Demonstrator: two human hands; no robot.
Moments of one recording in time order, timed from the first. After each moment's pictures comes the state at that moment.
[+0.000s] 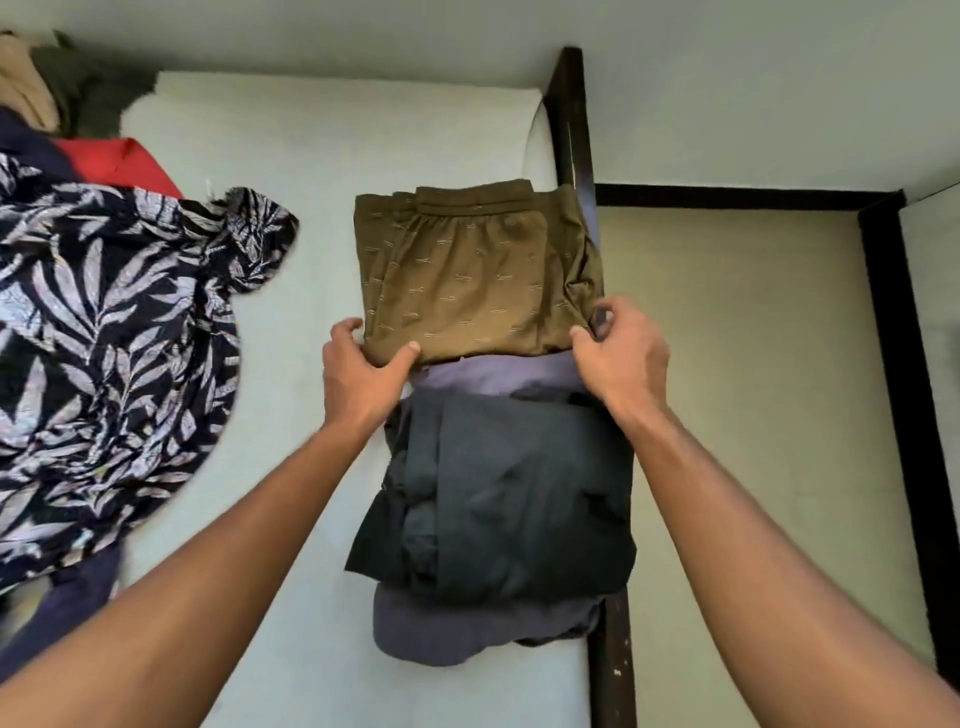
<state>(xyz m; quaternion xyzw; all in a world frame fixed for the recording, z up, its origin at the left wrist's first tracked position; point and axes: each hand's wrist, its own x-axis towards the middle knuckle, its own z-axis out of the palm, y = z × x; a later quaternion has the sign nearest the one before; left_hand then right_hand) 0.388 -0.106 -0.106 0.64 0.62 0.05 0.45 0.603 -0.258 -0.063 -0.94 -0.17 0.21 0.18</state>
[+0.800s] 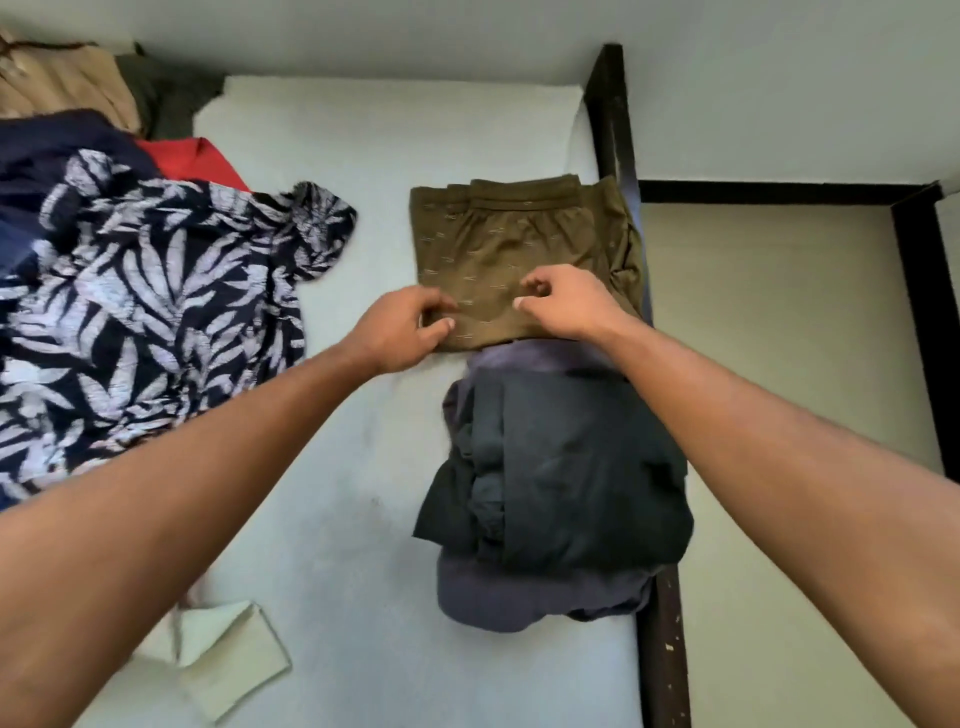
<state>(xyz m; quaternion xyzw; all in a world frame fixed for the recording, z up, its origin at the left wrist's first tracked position) 0.371 -0.033 -0.085 0.87 0.29 -0.08 0.38 0.569 -0.166 -0.058 -0.85 -0.36 0.36 0.10</state>
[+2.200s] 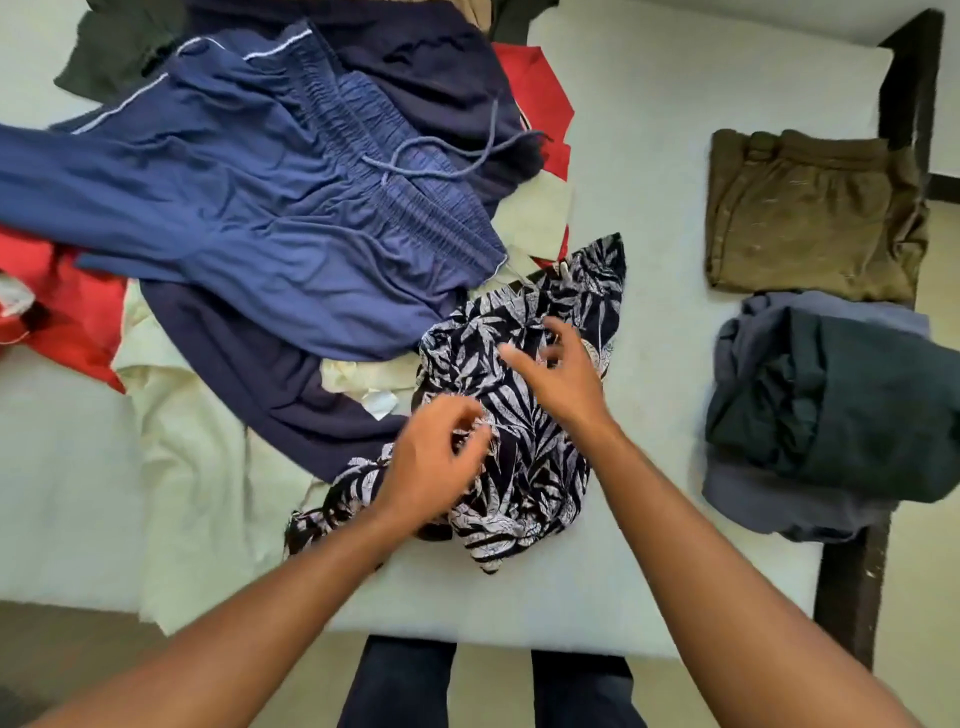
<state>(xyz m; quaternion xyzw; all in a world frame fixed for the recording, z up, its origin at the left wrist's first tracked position) -0.023 -0.065 -0.036 0.74 0.45 0.02 0.50 0.161 -0.092 -0.034 -0.83 -0.16 0.47 0.25</state>
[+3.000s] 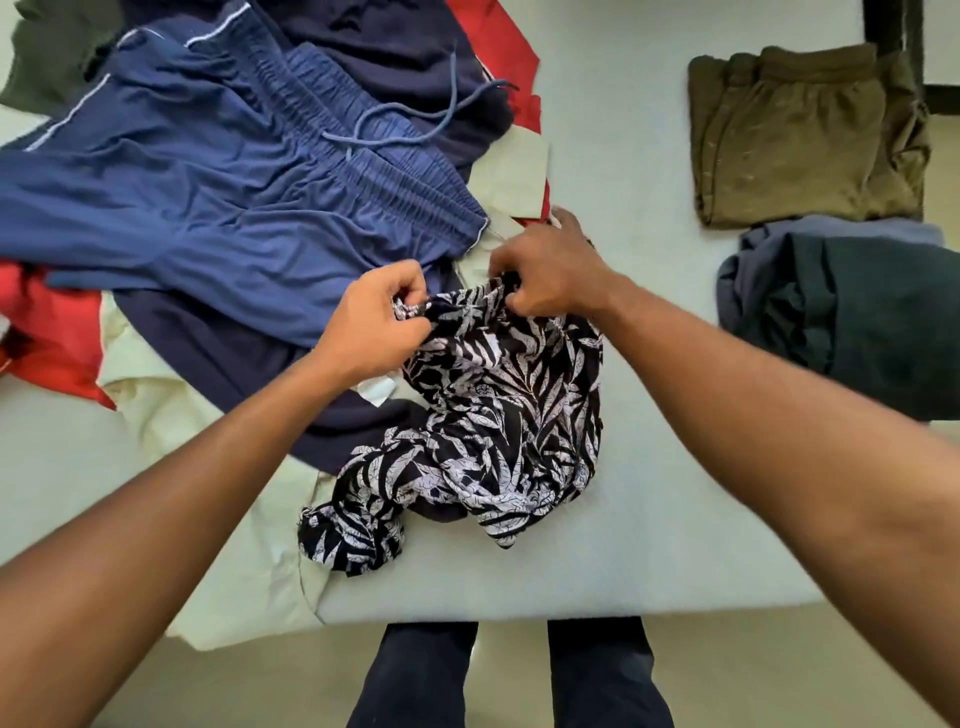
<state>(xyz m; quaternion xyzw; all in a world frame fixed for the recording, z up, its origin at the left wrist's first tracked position) -0.007 0.055 -0.029 0.79 0.35 0.03 0.50 0.220 -0.026 -0.051 -0.73 -0.62 0.29 -0.06</state>
